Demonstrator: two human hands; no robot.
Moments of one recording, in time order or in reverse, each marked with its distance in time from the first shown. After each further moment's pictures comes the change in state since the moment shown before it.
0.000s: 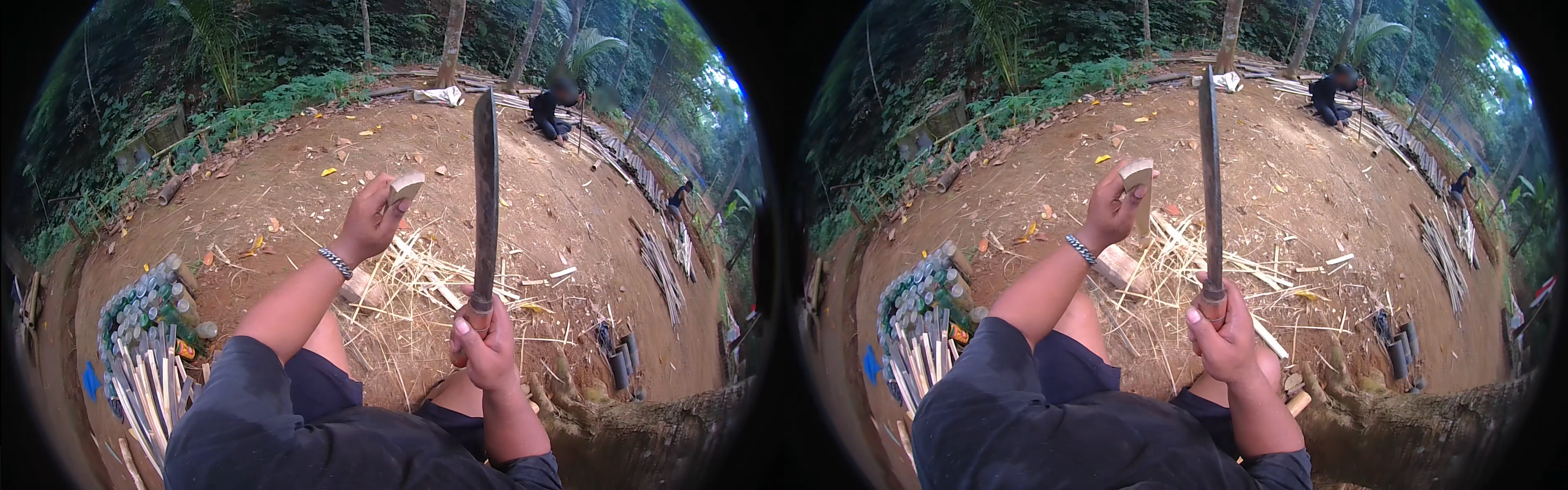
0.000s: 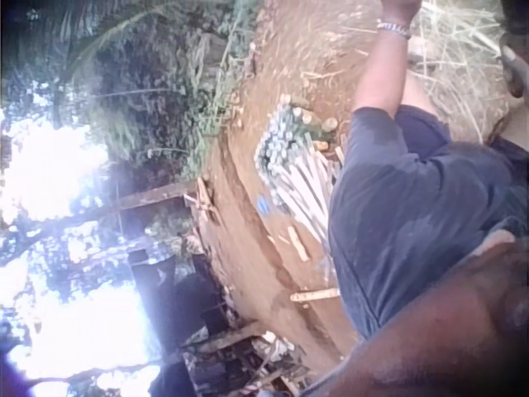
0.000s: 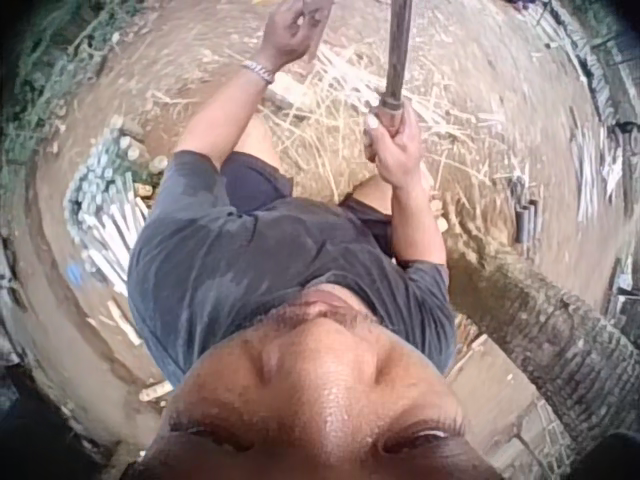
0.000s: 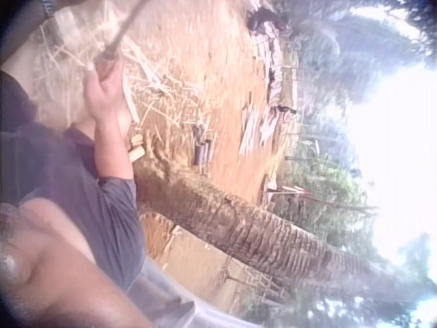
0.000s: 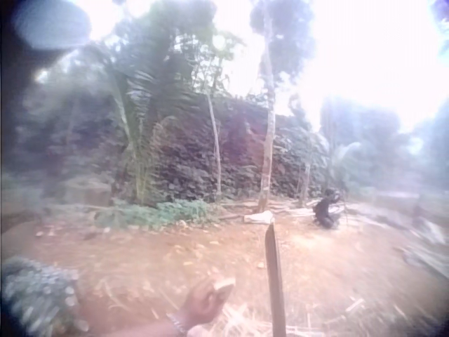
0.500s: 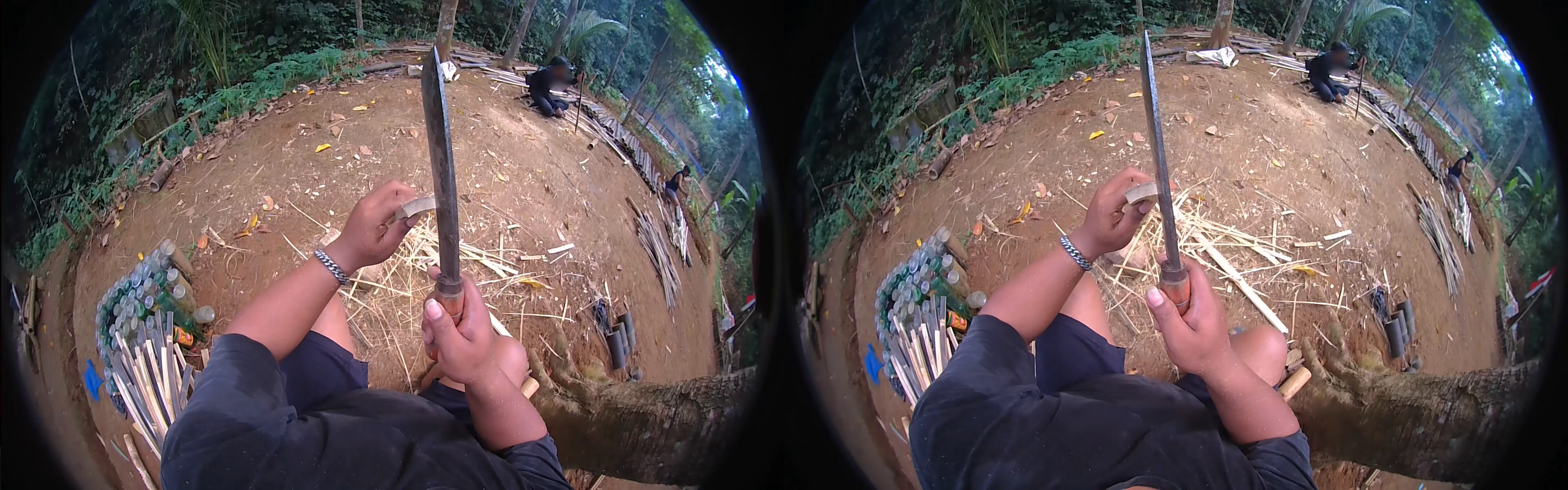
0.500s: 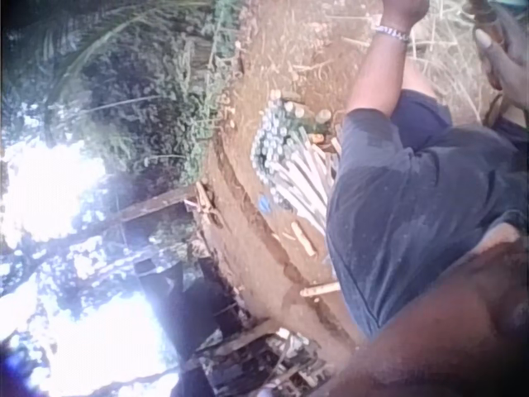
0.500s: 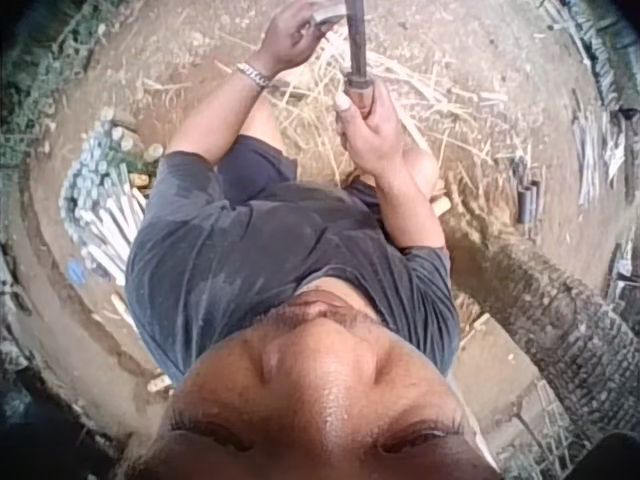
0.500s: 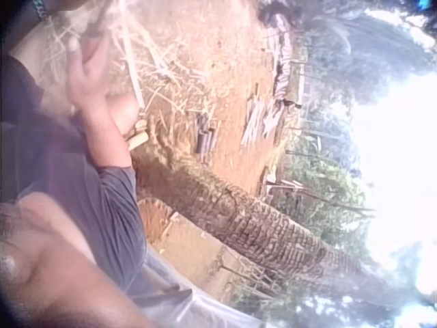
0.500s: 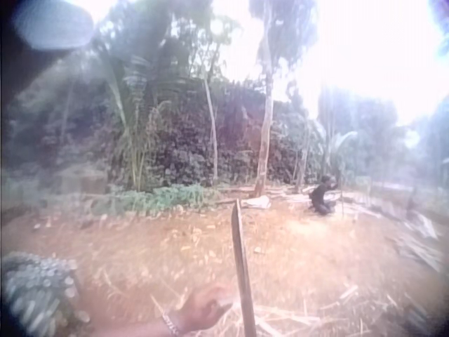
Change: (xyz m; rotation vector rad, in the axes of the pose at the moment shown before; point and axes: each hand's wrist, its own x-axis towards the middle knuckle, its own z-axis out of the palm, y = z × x) left_hand -0.033 0.019 0.001 -0.138 -0.112 0.105; right_hand -0.006 0.007 0.042 -0.112 -0.008 0.062
